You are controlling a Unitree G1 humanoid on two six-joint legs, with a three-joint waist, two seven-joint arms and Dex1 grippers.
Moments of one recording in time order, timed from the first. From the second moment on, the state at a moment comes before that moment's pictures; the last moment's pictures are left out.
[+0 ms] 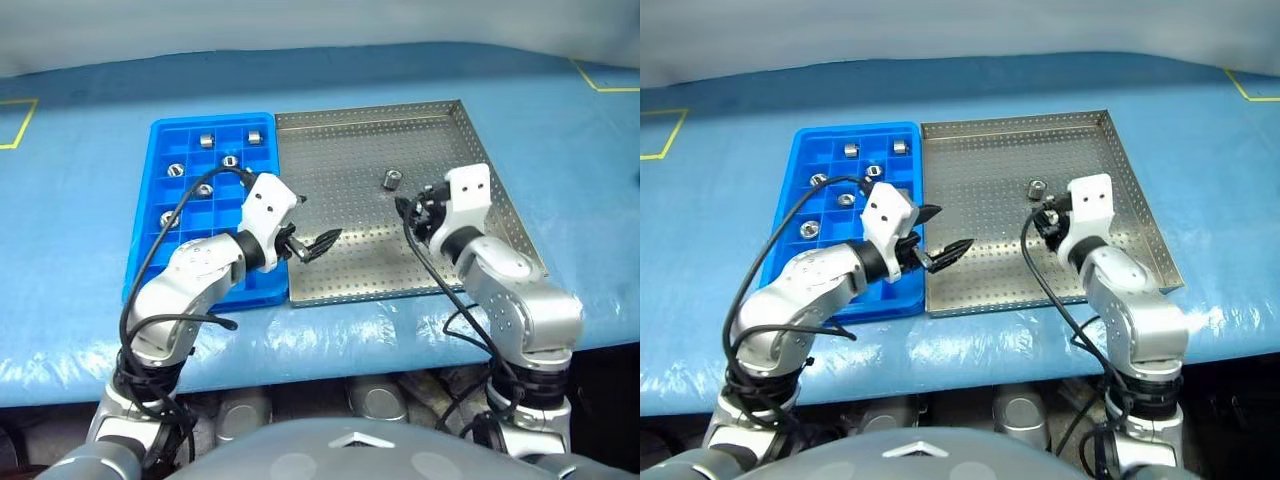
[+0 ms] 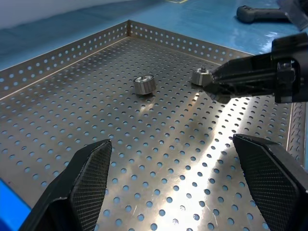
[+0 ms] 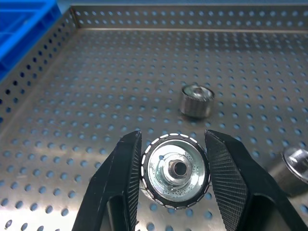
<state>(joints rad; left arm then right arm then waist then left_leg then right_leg) -0.23 0.36 -0.17 -0.64 -0.33 0.95 -0.42 -0.27 -0.25 -0.09 -0.52 0.30 1.02 0.23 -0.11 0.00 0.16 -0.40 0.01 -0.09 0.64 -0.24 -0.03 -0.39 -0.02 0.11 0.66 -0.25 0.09</state>
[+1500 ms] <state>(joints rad) -0.03 0.37 0.00 -0.85 -0.36 1.10 -0.22 -0.79 0.04 0.25 0.43 0.13 0.49 0.54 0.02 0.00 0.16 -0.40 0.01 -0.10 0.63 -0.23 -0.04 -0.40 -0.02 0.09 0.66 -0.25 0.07</state>
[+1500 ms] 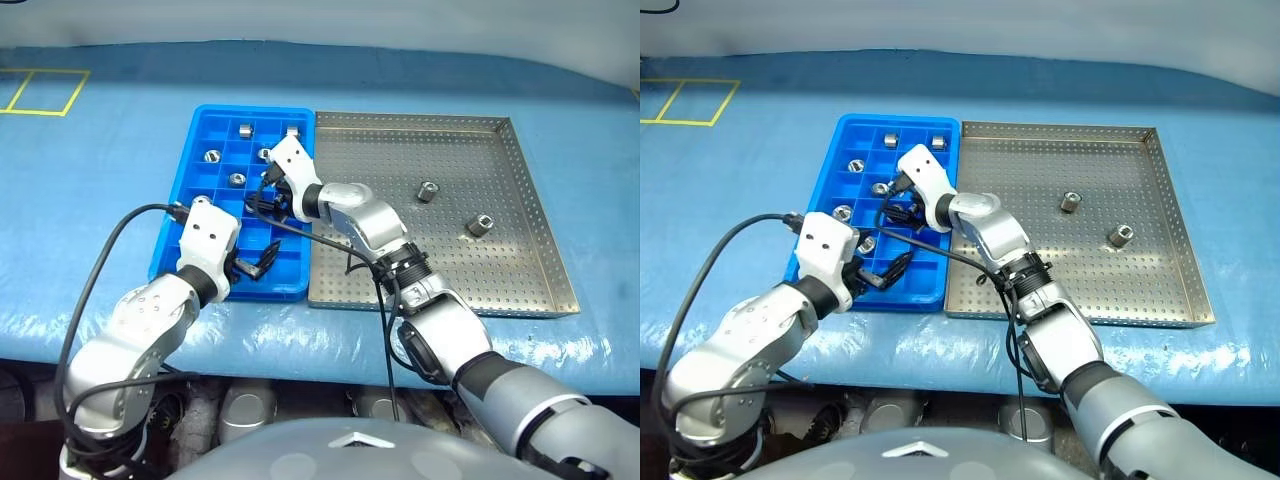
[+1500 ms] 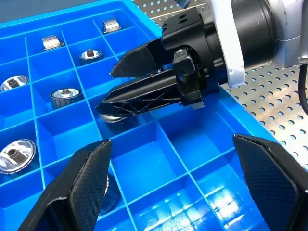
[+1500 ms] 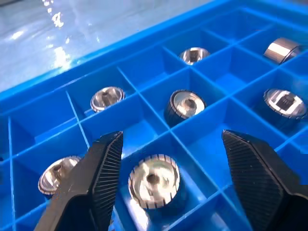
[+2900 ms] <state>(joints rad) -0.34 0.27 -0.28 -0.40 -0.27 0.83 -0.36 -0.27 -0.21 -0.25 -0.05 0.11 0.74 0.08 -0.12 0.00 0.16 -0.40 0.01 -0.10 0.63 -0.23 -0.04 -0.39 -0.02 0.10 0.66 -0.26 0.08</state>
